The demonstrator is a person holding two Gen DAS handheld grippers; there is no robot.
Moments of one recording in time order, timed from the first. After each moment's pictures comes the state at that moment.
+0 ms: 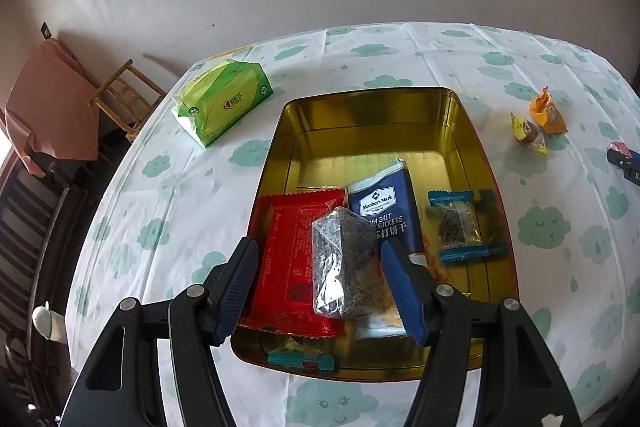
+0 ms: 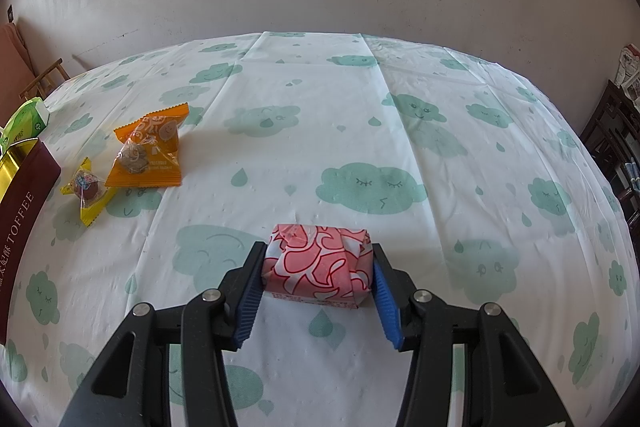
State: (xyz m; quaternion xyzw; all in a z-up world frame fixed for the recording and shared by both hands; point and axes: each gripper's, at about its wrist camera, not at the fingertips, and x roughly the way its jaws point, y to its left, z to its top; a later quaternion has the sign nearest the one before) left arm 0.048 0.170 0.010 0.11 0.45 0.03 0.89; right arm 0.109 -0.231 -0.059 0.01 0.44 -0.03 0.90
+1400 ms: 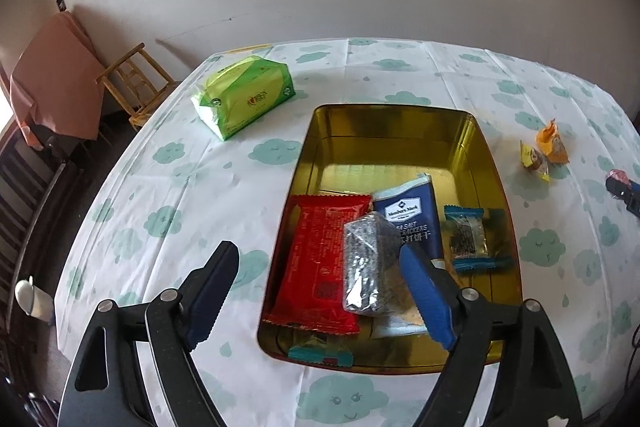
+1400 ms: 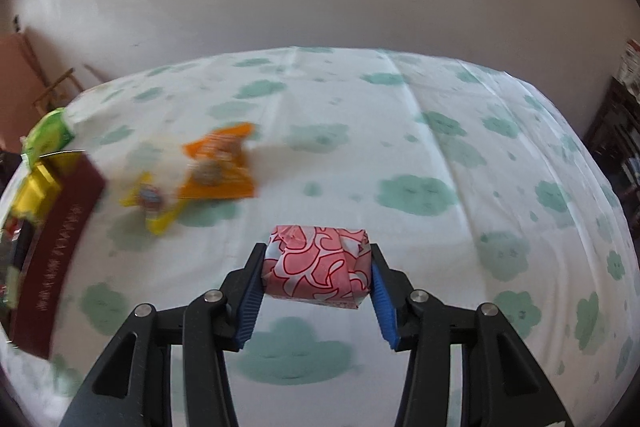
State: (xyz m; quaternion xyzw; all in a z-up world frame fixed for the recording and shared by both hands) left arm 0.039 0.200 0.023 0.05 0.43 0.04 0.90; right arm 0.090 -0.185 -0.023 0.02 0.43 -0.01 0.90
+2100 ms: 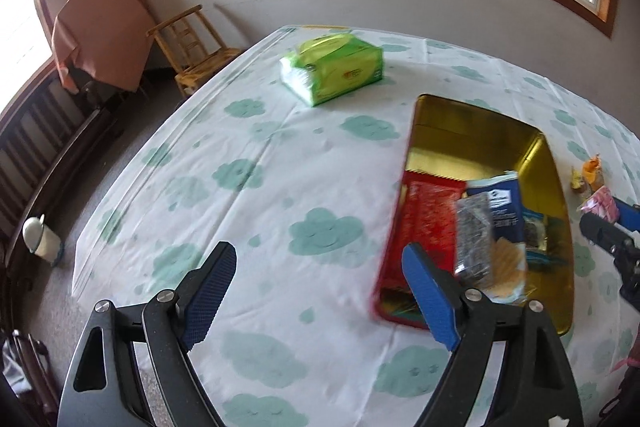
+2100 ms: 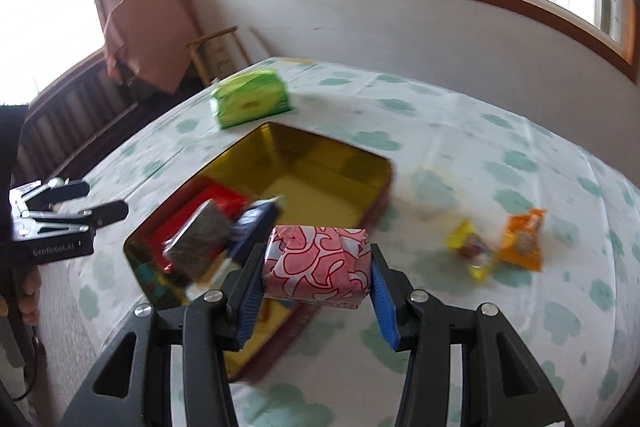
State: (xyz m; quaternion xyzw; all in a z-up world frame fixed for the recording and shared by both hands) left arm 0.008 0.275 0.020 -0.01 0.44 0.13 0.89; right arm 0.058 0.029 0.024 -0.06 0.39 0.26 0.88
